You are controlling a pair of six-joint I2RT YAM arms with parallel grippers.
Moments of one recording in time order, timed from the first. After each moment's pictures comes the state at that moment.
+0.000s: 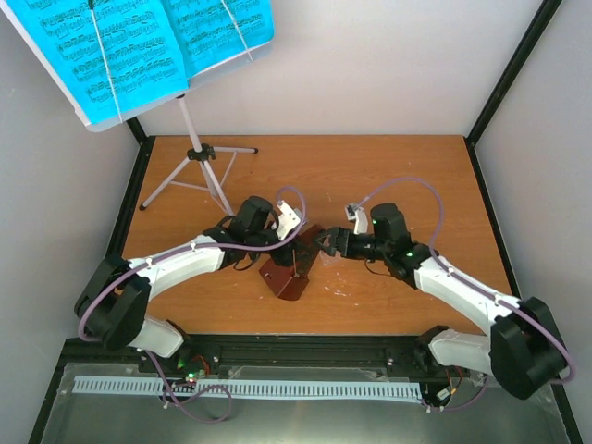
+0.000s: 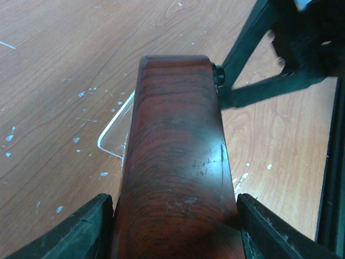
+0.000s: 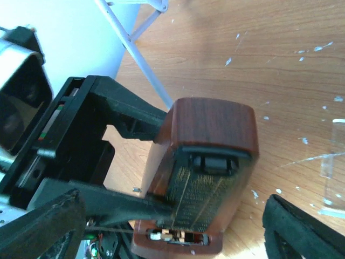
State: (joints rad) left arm -0.68 1.44 0.84 -0.11 0.46 0.03; right arm 0.52 1.15 0.63 -0.02 -0.57 0.69
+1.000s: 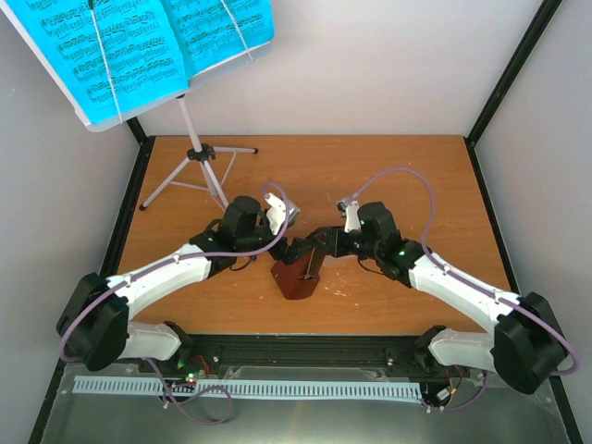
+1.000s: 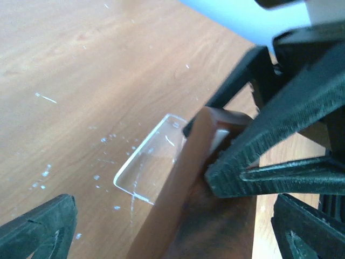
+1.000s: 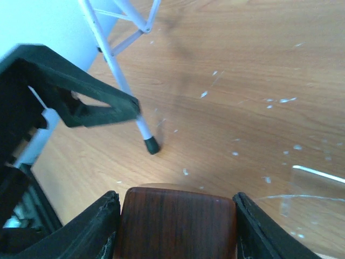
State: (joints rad) left arm -0.68 1.33 0.79 0.00 0.42 -0.05; right arm 0.64 1.23 0.72 -0.03 -0.35 0.55
